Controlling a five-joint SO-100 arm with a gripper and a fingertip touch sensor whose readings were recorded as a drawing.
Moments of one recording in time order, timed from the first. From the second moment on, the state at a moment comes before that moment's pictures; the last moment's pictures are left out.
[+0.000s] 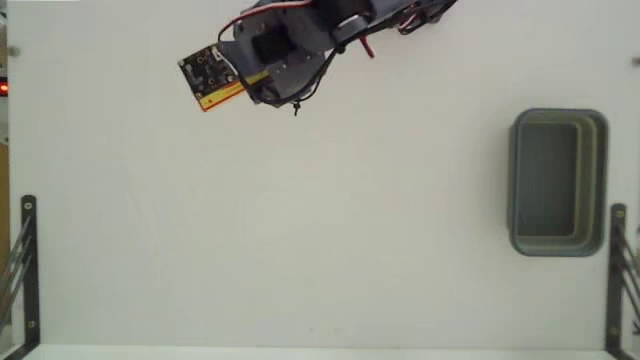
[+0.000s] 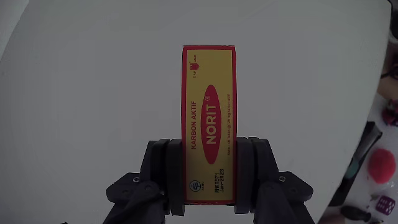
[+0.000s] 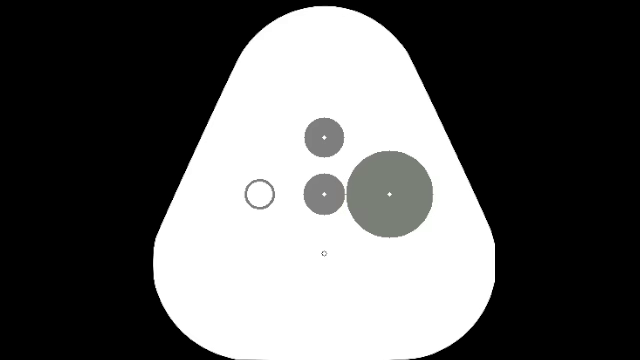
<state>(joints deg) 59.2 121.0 93.8 85.4 -0.2</state>
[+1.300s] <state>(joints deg) 54.6 103.6 51.8 99.8 -0.1</state>
